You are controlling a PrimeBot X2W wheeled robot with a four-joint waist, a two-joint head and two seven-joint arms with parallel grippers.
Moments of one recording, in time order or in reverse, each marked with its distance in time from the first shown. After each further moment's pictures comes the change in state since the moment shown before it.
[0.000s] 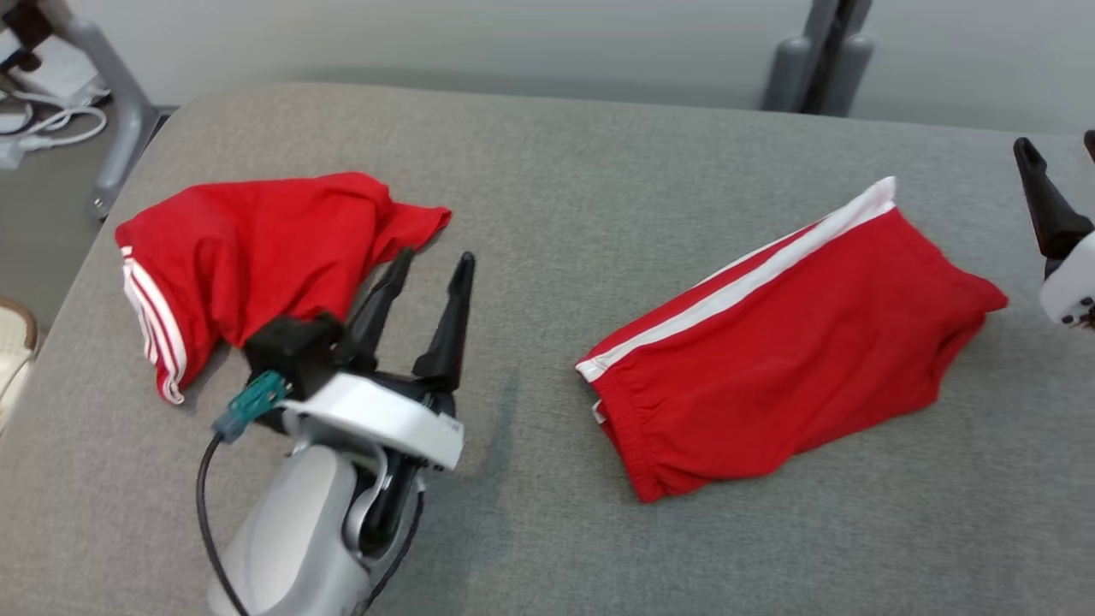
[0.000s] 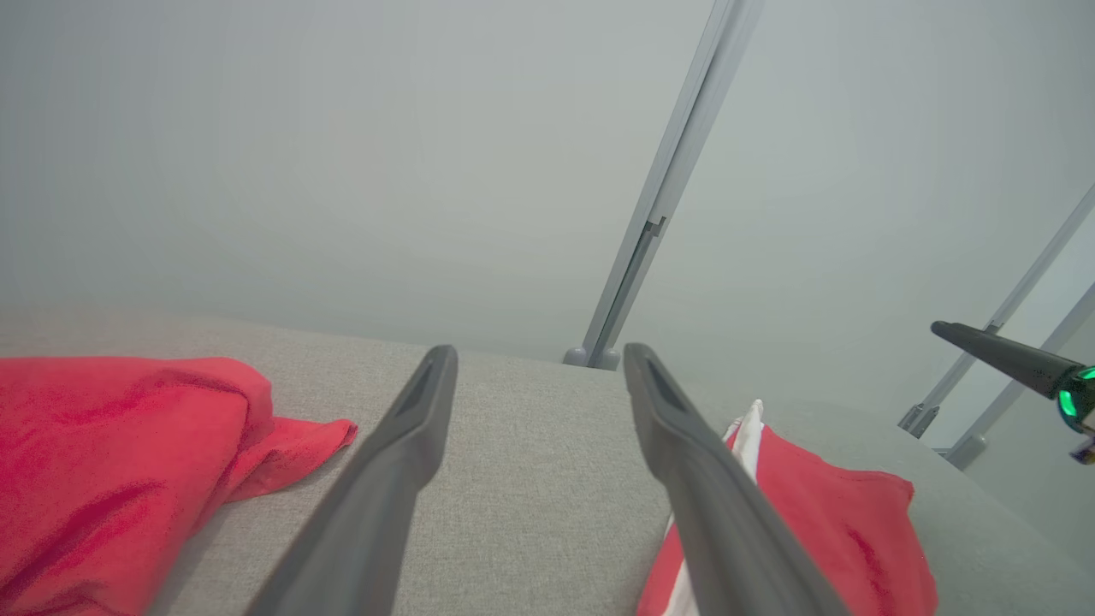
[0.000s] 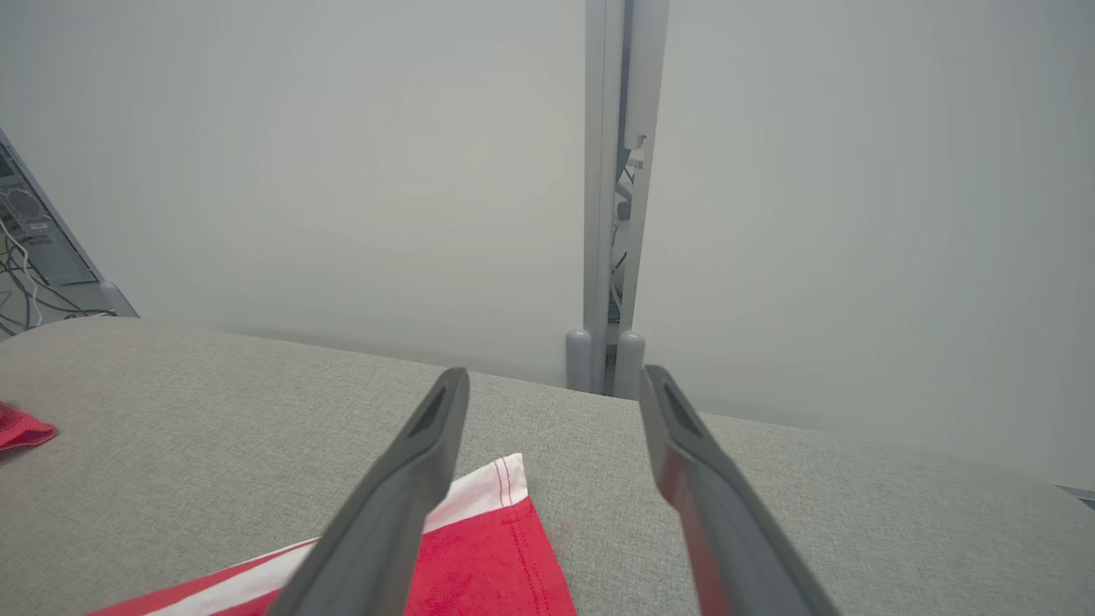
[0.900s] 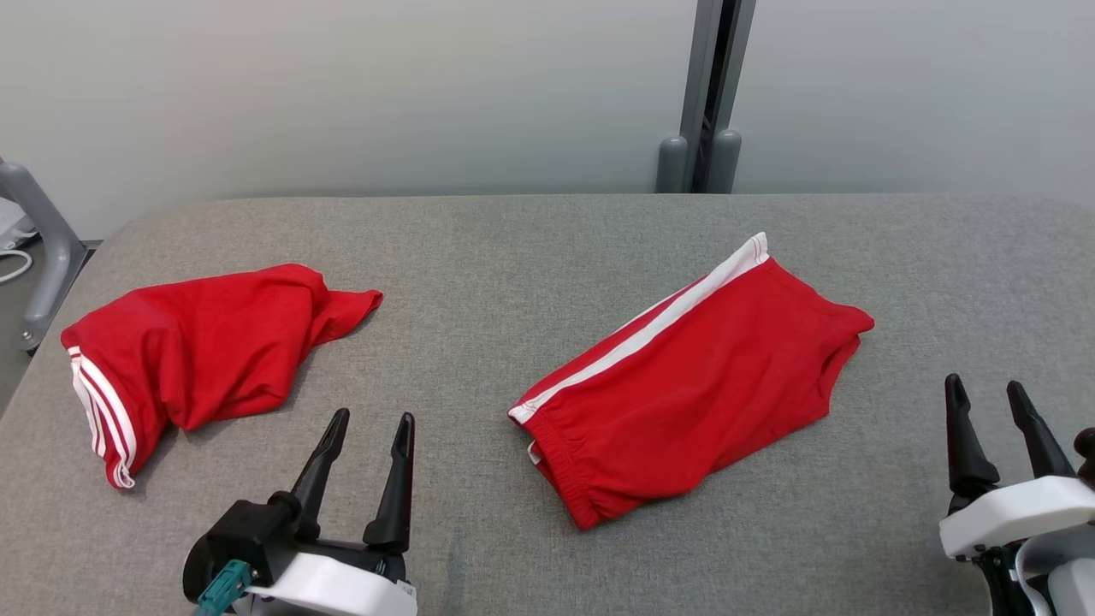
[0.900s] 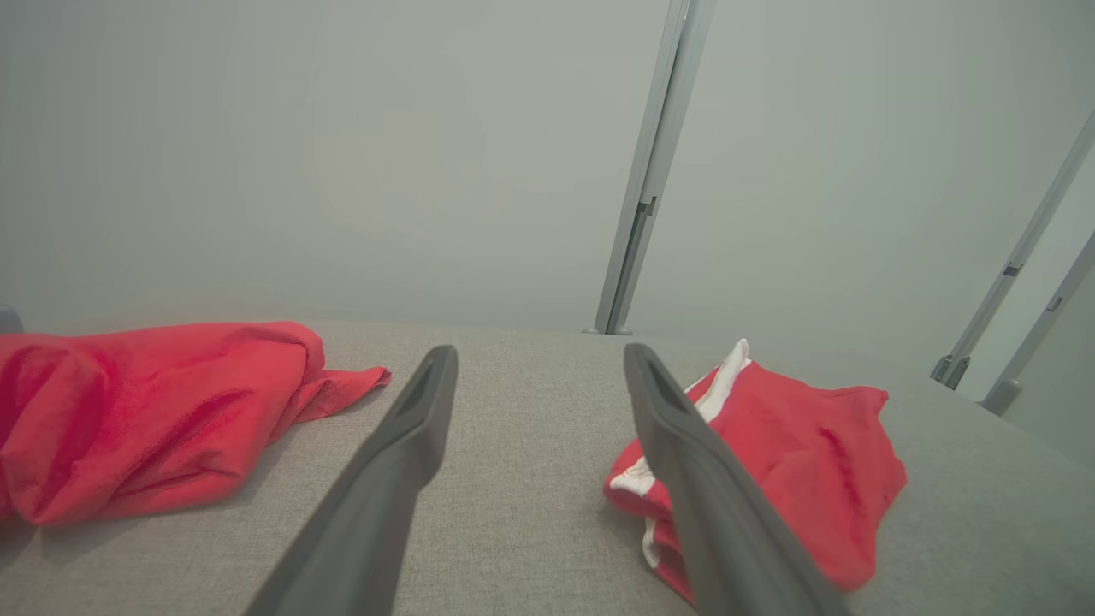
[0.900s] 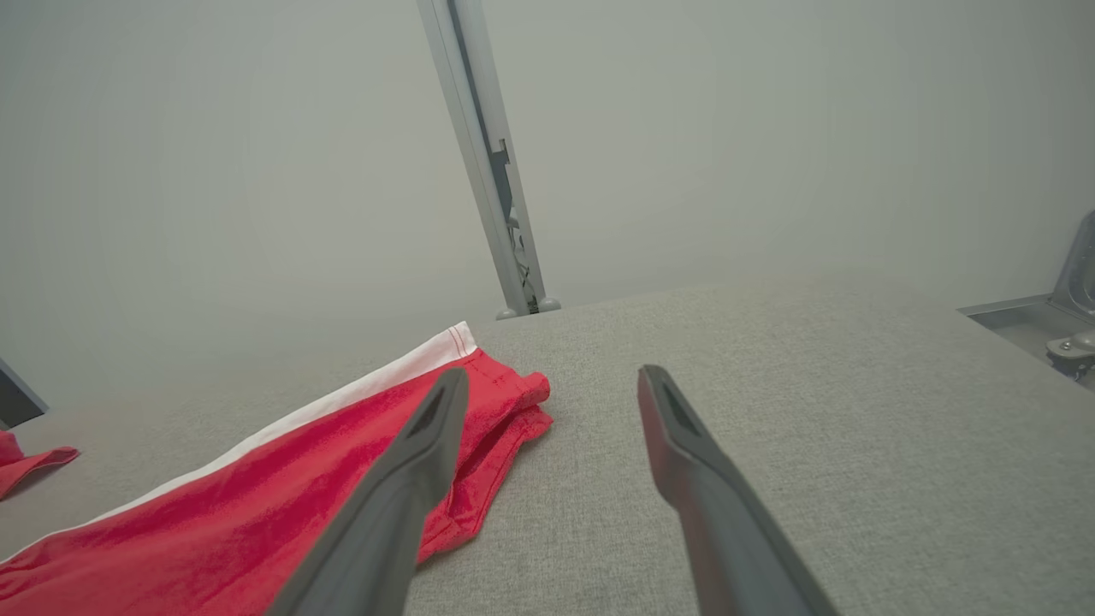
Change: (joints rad) left arm 0.432 -0.011 0.209 -0.253 0.286 0.025 0.000; right arm 0.719 0.394 -0.860 -0.391 -0.576 0.000 0.000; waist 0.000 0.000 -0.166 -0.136
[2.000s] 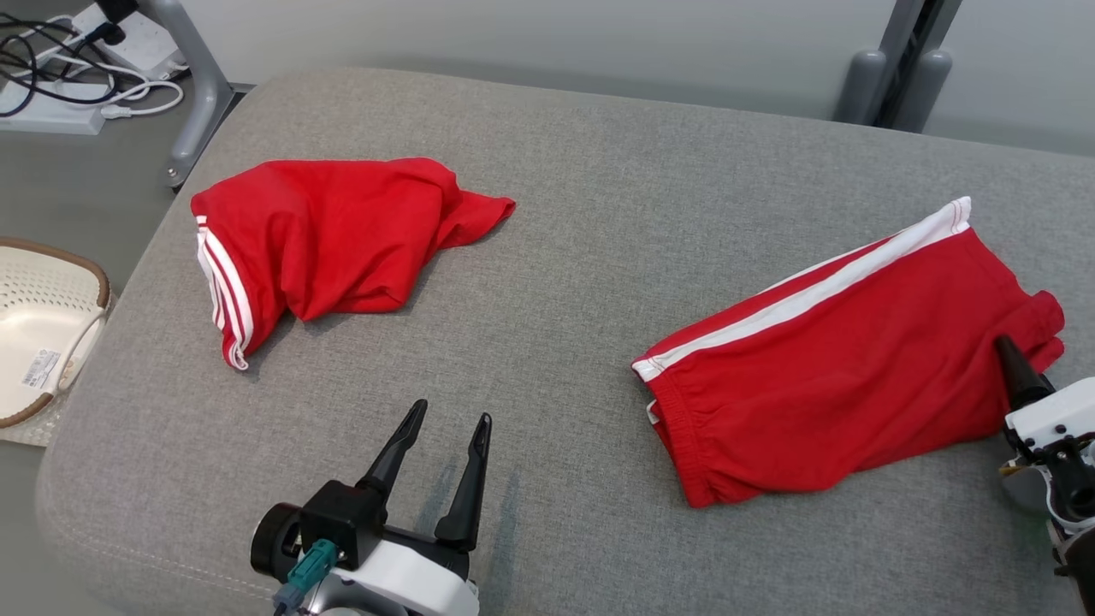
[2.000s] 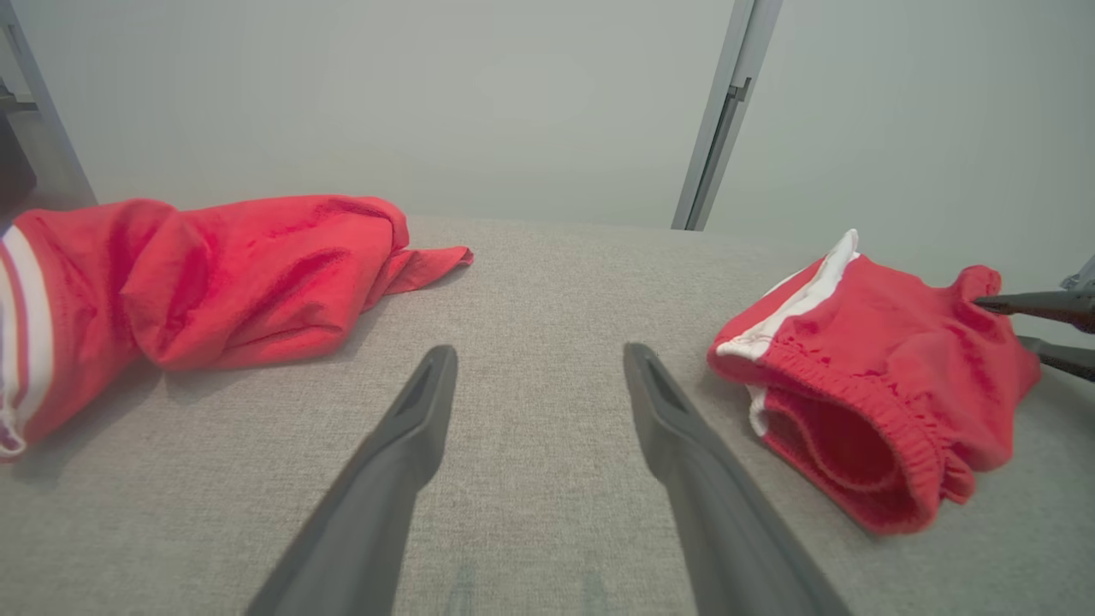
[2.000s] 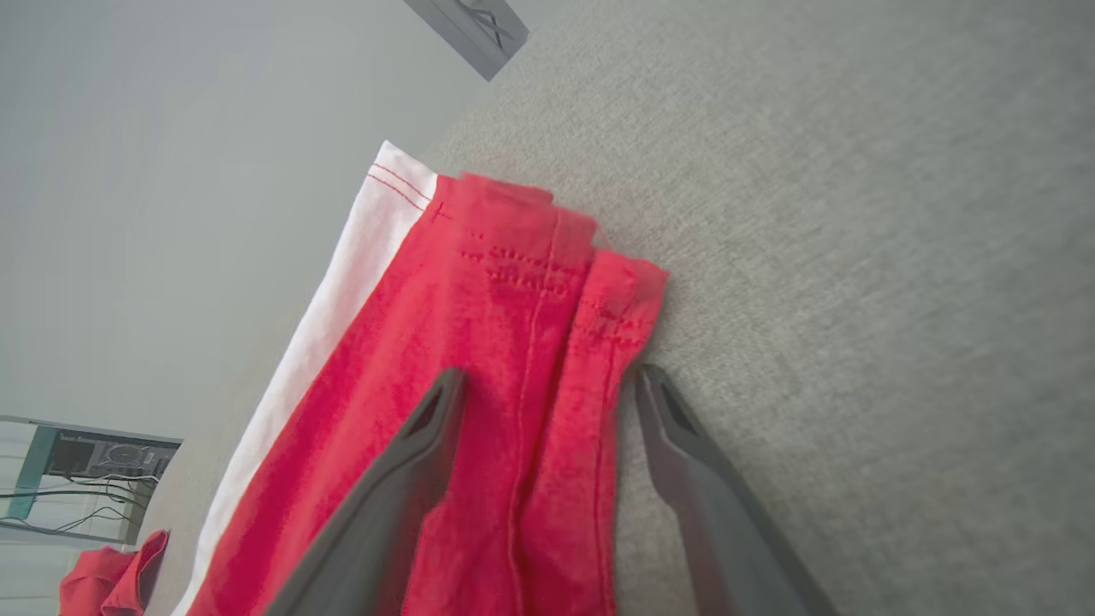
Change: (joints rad) left arm -0.066 0.001 -0.157 0.054 0.031 0.045 0.000; right arm -0.353 -0.092 0.085 0.504 0.648 0.000 0.263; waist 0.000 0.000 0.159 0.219
